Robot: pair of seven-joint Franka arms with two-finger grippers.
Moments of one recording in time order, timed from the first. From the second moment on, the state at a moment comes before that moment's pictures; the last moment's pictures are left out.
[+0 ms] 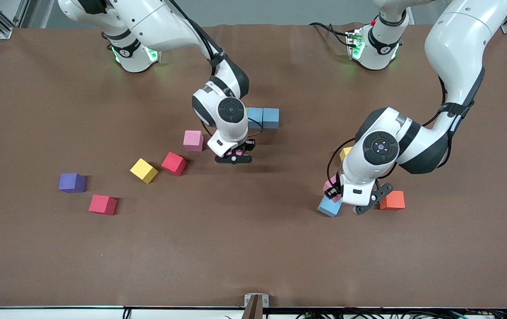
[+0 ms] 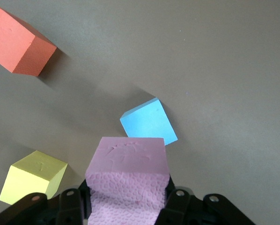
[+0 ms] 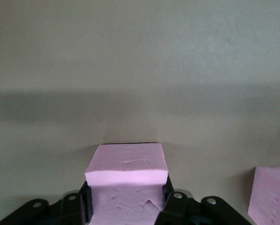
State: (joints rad) left arm 0.17 0.66 -0.73 -1.55 0.49 2.03 -1.28; right arm 0.73 0.62 0.05 -1.73 -0.02 2.27 0.79
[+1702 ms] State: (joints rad) left arm 0.15 0.67 -0.73 -1.56 0.49 2.02 -1.28; right arm 0.77 0.54 0.06 -1.91 0.03 2.40 0.79
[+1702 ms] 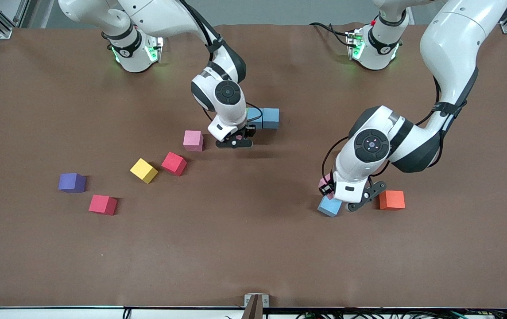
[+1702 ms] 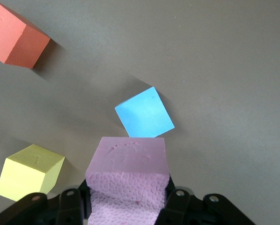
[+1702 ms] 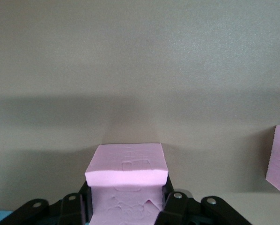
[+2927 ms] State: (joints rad) left arm 0.14 0.67 -0.73 -1.56 0.49 2.02 -1.28; right arm 0.79 0.53 0.06 -1.91 0.03 2.38 0.80
